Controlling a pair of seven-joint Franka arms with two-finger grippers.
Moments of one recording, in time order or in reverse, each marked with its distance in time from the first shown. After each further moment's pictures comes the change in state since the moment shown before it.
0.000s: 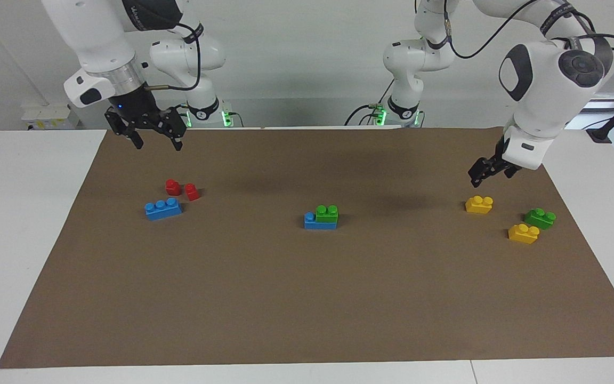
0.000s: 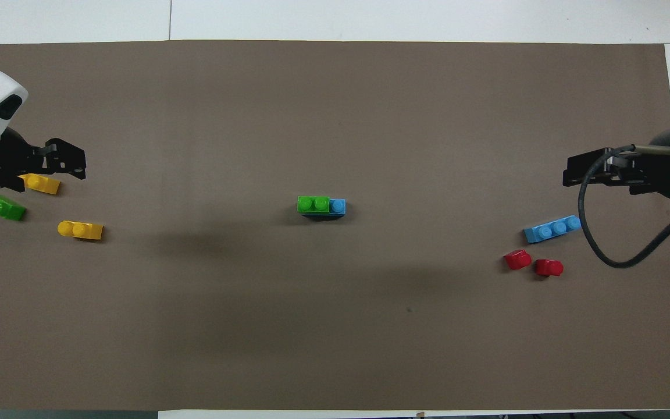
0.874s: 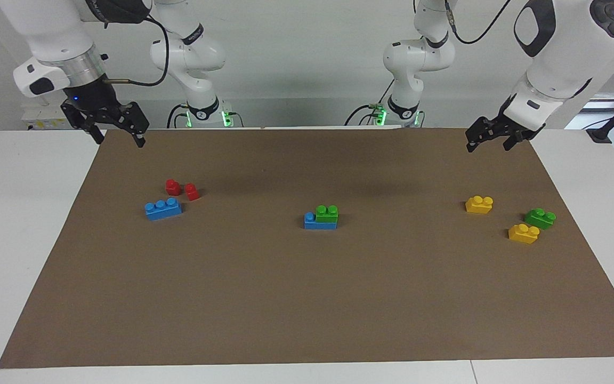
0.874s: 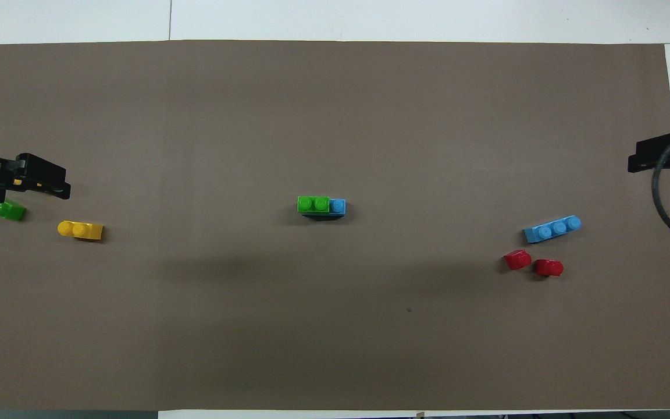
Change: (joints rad) left arm 0.000 -0.047 -0.006 0.113 -0.078 -0.199 0.185; right arm -0.122 0.043 -0.003 0.083 -0.048 -0.032 -0.058
